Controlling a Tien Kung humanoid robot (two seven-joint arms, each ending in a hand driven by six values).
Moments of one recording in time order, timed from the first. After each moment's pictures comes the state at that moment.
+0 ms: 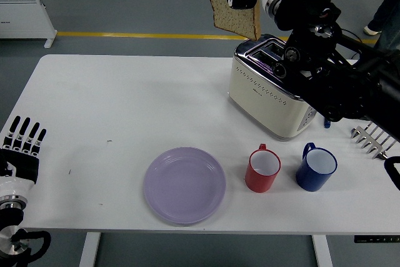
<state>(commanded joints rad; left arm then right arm) -0.01 0.00 -1.72 -1.12 0.54 -0.13 -0.24 1.23 -0.13 0.58 1.06 -1.78 -0.15 -0.43</state>
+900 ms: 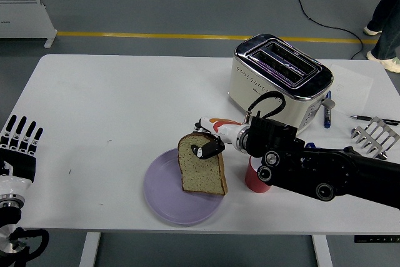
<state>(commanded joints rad) -0.02 0.00 -1.73 -1.12 0.54 -0.13 -0.24 1.05 -0.10 0.07 1.14 -1.14 -0.18 -0.38</state>
